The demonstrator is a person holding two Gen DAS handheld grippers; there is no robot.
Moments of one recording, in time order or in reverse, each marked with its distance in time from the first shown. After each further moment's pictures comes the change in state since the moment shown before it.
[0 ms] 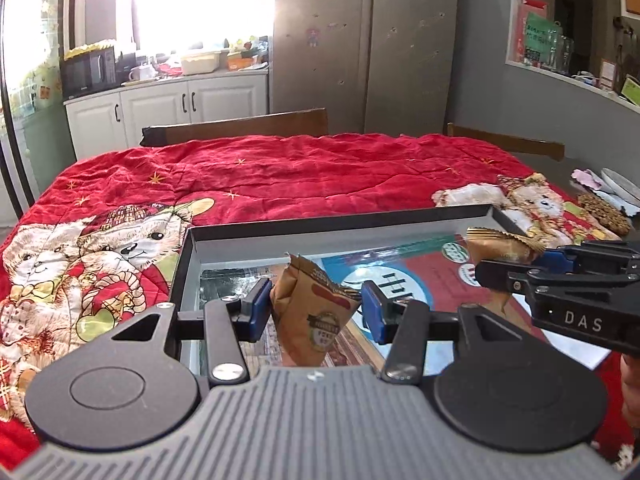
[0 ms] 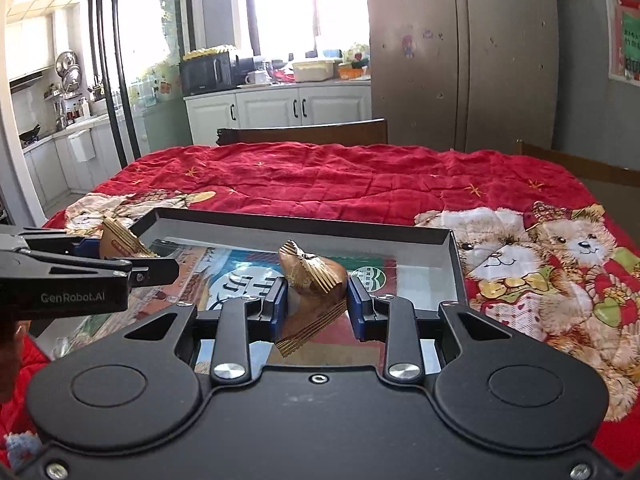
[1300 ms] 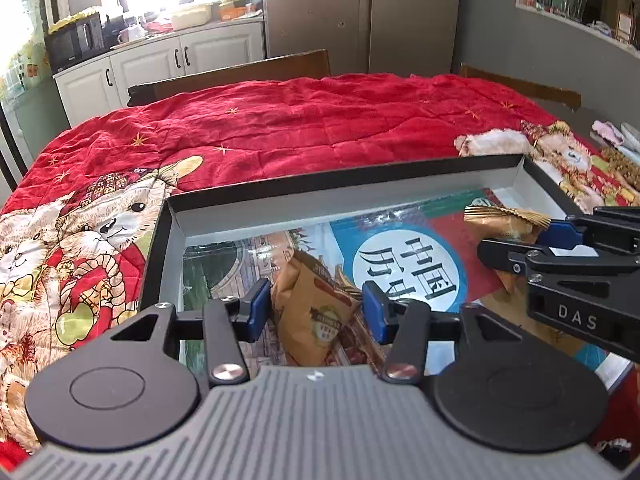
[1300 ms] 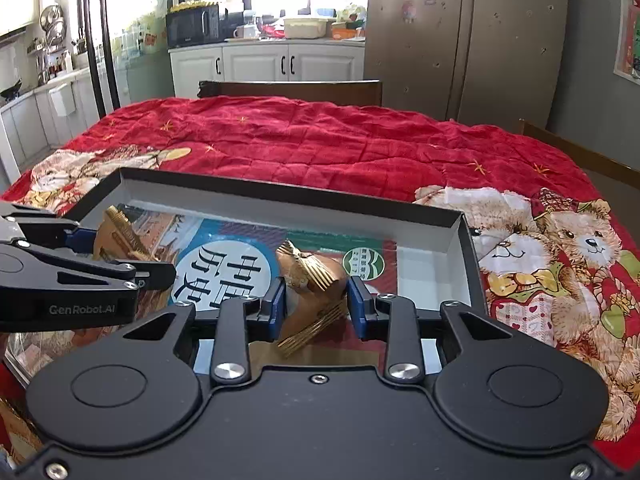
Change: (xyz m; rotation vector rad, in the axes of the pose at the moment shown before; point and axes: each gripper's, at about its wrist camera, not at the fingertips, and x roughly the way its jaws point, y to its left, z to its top) left arm 0.048 -0.002 0.006 0.052 0.178 0.021; right arm 0.045 0.009 0.005 -0.061 0.136 -0.070
